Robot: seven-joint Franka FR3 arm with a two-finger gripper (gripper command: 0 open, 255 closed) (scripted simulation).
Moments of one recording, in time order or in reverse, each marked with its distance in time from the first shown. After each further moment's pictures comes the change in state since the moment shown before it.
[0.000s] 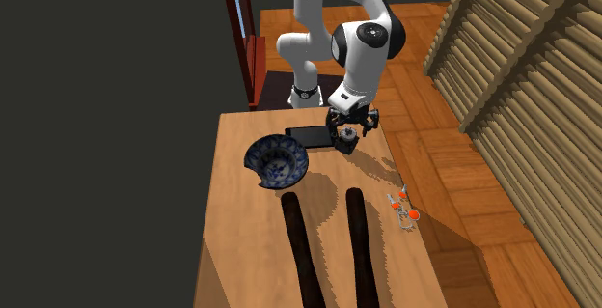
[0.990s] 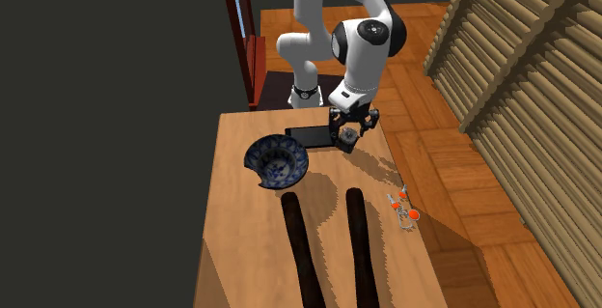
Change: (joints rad) arm 0.000 -0.005 -0.001 0.012 0.001 -0.015 0.000
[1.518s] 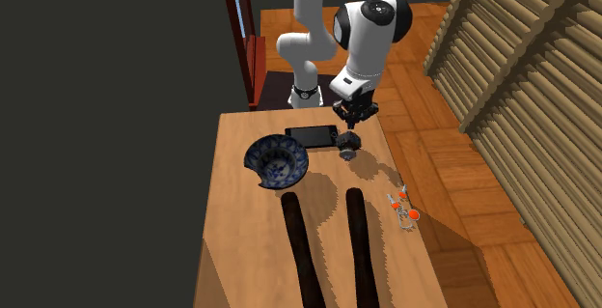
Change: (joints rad) arm -0.002 -0.019 -0.008 0.087 0.001 -0.105 -0.002
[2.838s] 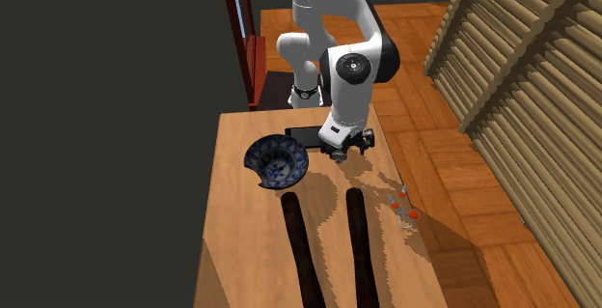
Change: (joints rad) arm -0.021 0.273 -0.049 0.134 0.032 0.072 -0.211
